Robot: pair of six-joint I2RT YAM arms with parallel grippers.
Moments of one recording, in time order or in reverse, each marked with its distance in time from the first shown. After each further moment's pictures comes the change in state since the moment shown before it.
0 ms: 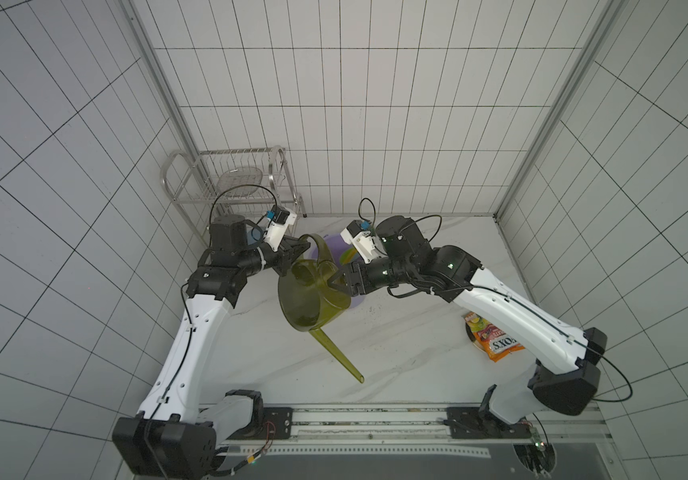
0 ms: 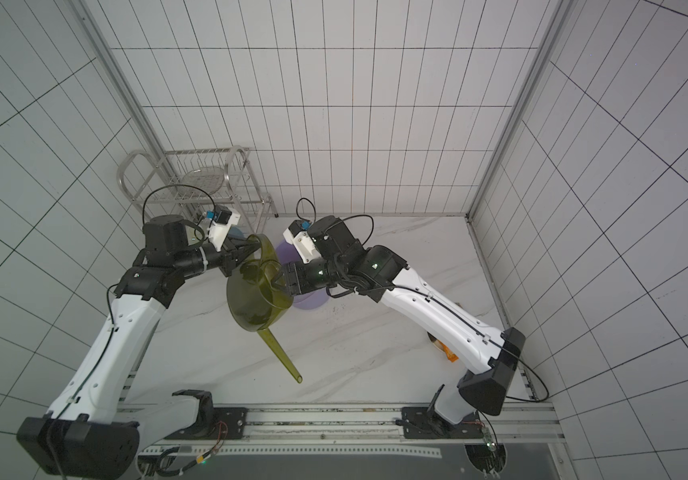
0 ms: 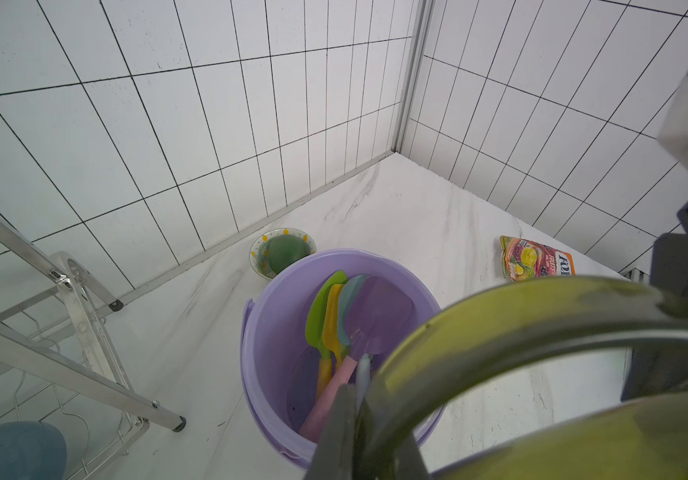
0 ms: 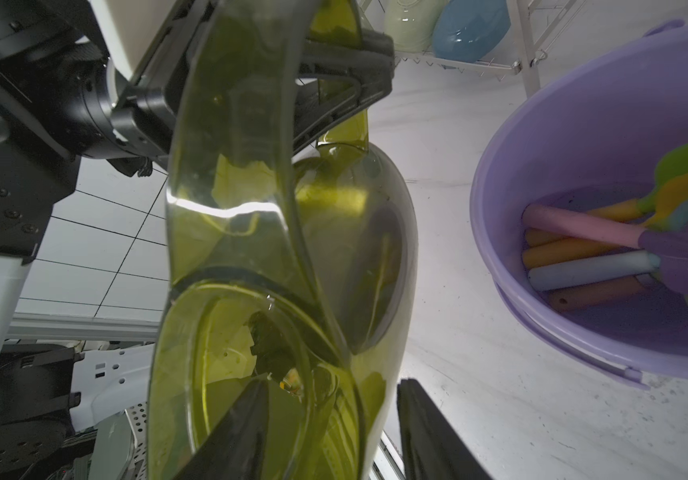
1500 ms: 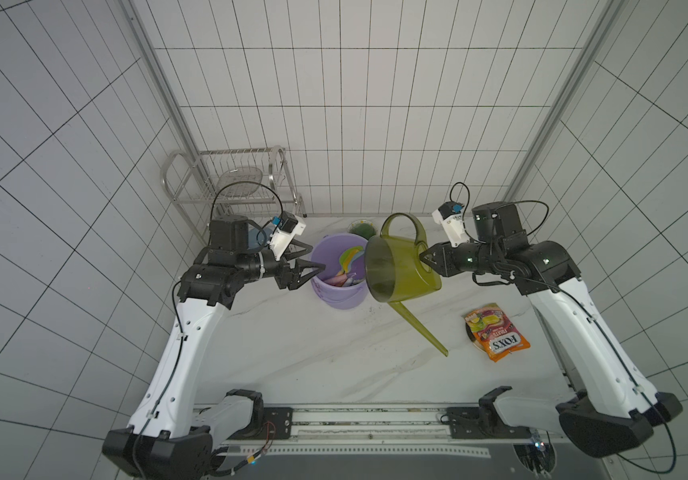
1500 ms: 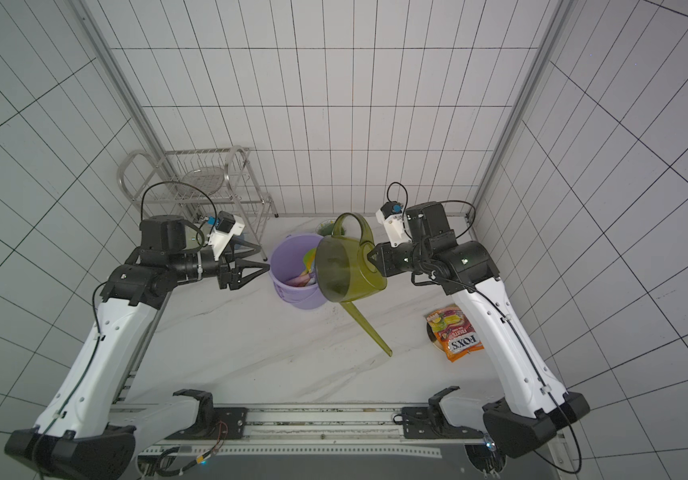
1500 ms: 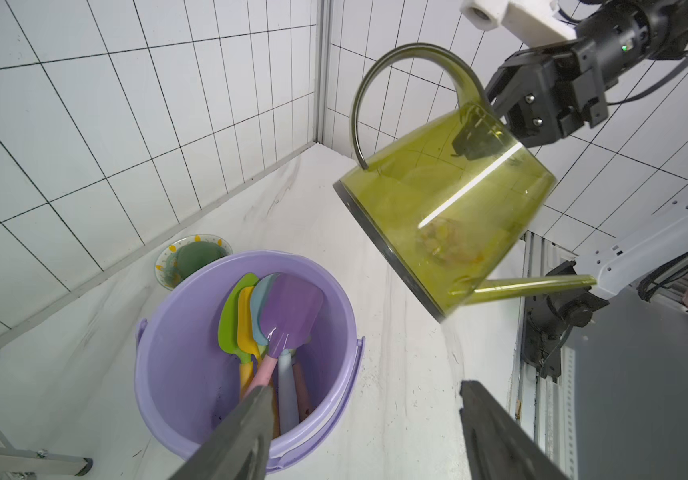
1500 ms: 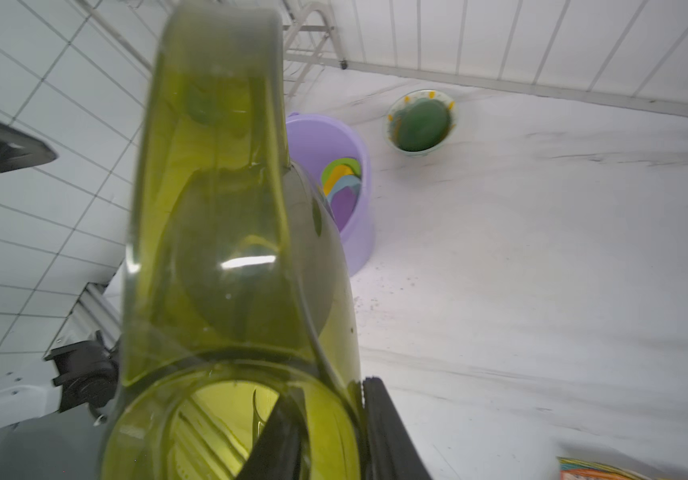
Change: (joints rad) left arm -0.062 -0.020 0.109 -0.259 0.158 0.108; right arm -0.549 -0.268 -0.086 -0.321 0.089 -0.402
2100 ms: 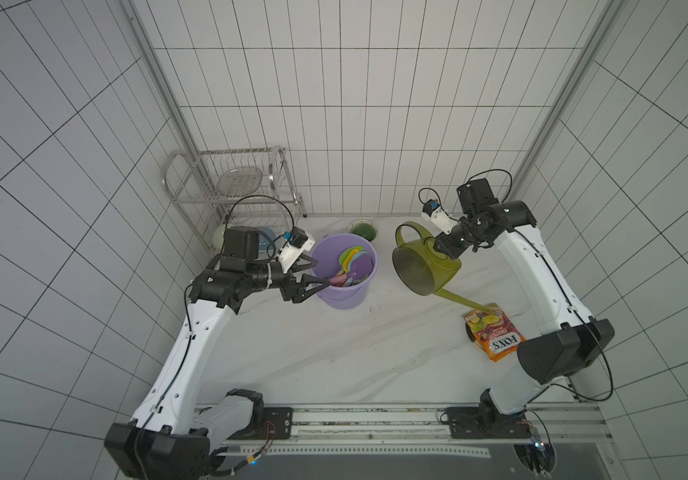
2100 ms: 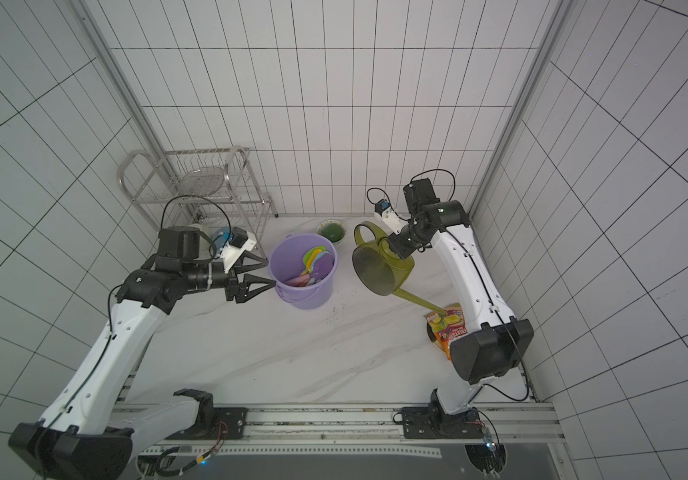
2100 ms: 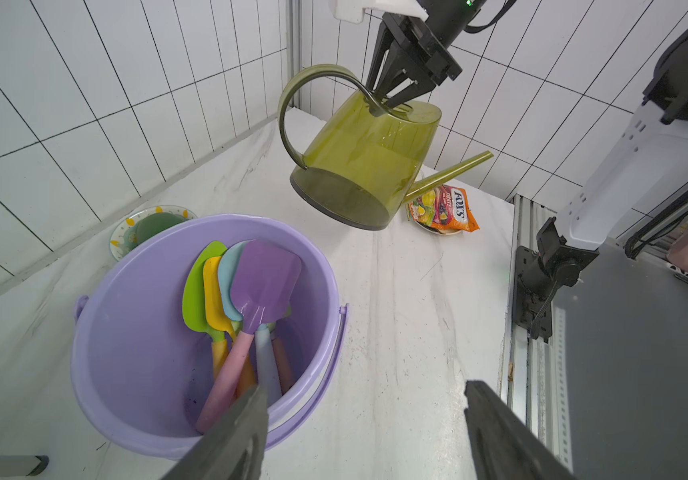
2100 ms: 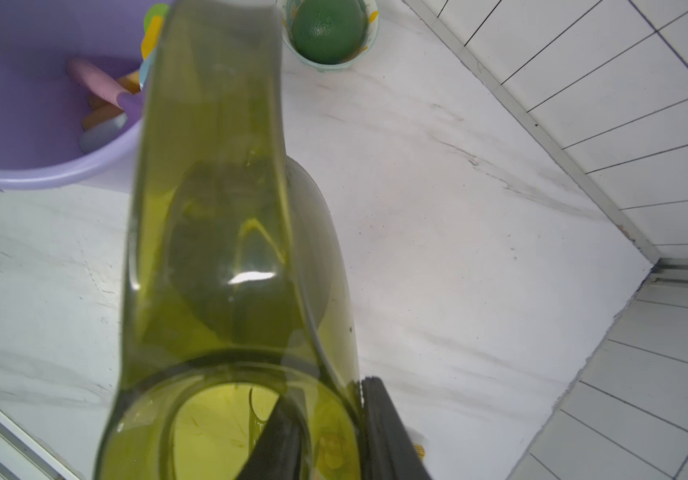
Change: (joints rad) left arm -0.034 -0.013 -0.114 -0.021 -0.009 0.101; right arm -0.140 0.391 0.241 -0.166 0.141 -0.681
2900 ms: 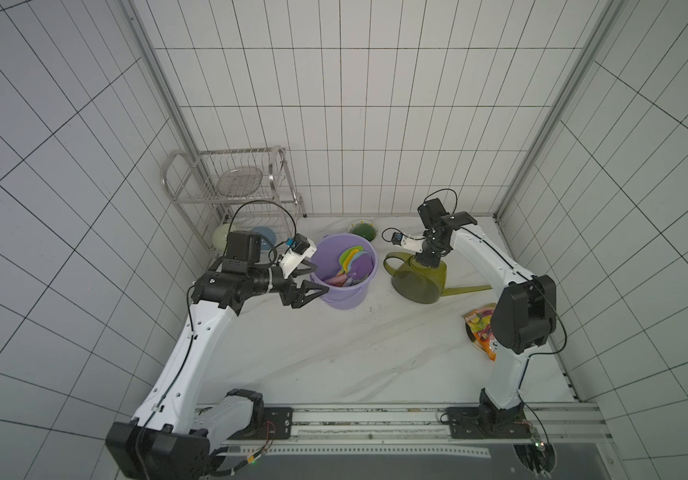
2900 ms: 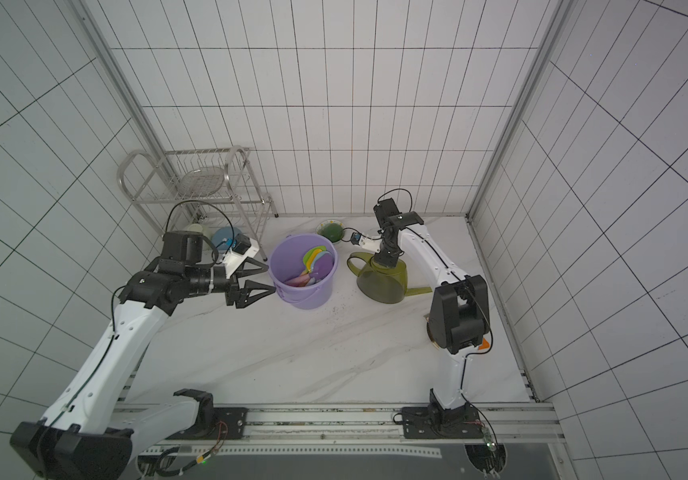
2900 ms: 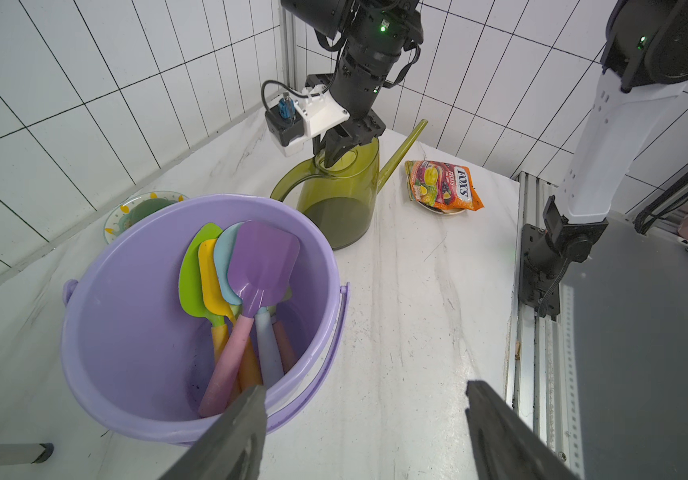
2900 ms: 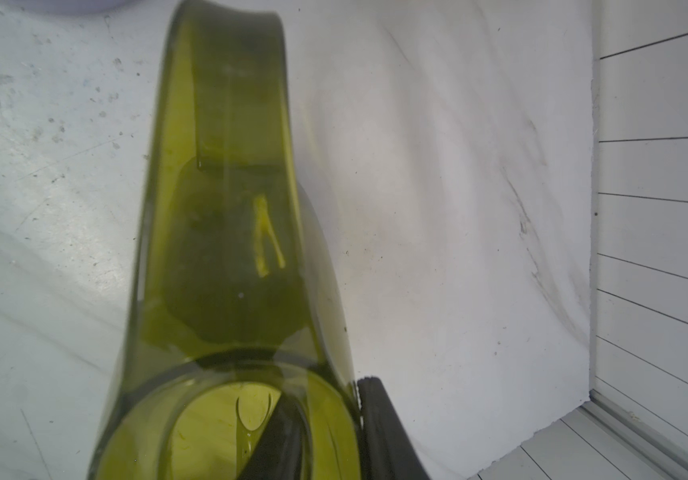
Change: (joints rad) left arm -0.001 -0.002 -0.026 -0.029 -0.018 0.068; right arm 0.096 0.241 -0.147 0.233 0.180 -0.394
